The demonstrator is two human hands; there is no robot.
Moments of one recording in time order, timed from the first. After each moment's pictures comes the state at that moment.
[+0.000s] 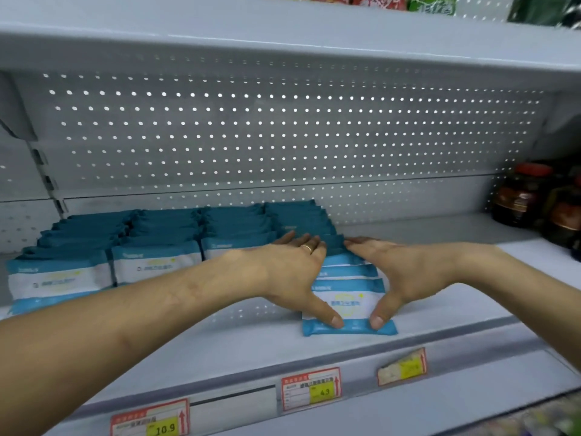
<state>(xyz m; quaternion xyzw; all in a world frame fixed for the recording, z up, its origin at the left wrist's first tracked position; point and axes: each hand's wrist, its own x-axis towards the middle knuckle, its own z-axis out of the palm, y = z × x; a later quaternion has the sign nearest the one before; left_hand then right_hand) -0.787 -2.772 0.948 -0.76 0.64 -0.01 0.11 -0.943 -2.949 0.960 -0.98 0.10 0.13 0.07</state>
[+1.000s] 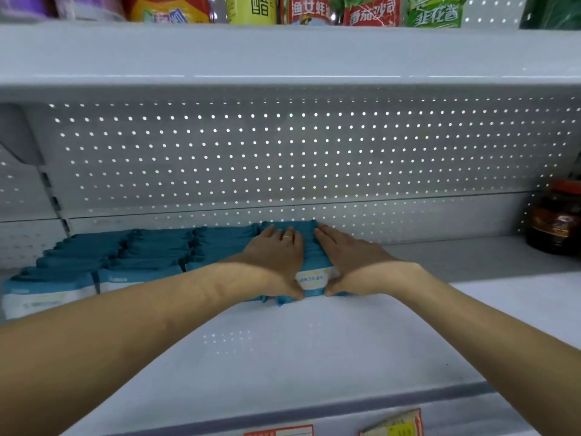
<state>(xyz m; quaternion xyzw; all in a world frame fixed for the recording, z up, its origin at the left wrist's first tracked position) -0.737 -2.835 0.943 -0.83 0.53 -0.12 0.14 -0.858 -2.983 0.940 -0.99 0.10 -0.04 0.00</state>
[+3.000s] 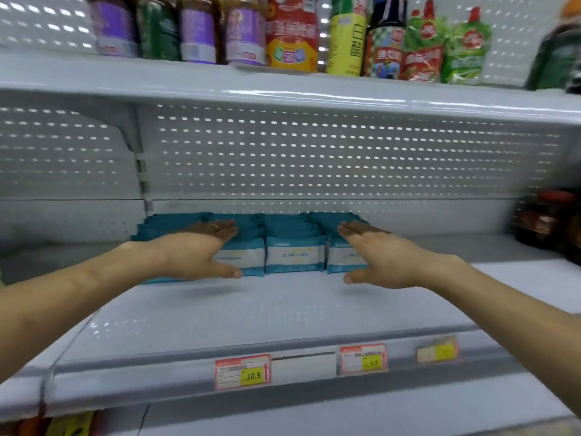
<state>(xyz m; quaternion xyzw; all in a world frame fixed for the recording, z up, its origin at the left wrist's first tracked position) -0.669 -2.564 0.974 -0.88 0.48 0.00 0.04 -0.895 -2.845 0.972 -0.99 0.11 -0.03 -0.07</state>
